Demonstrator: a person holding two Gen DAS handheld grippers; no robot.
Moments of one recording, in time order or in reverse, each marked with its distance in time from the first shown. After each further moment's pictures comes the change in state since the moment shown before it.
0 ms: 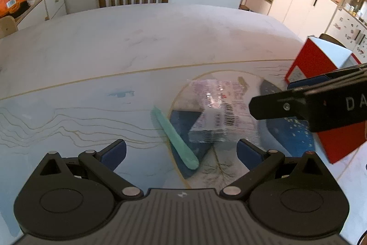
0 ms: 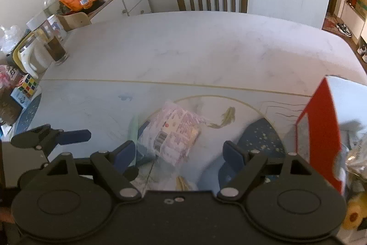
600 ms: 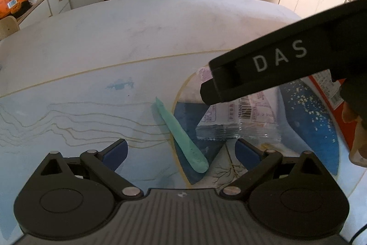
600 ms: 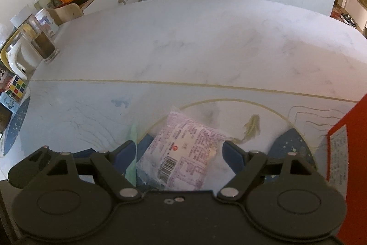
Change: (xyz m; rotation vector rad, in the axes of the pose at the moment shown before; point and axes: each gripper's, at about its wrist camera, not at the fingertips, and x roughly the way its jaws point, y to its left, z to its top) left arm 0.034 -0.009 -0.010 0.028 0.017 0.077; right arm 0.060 0.010 0.021 0.016 0.061 0.008
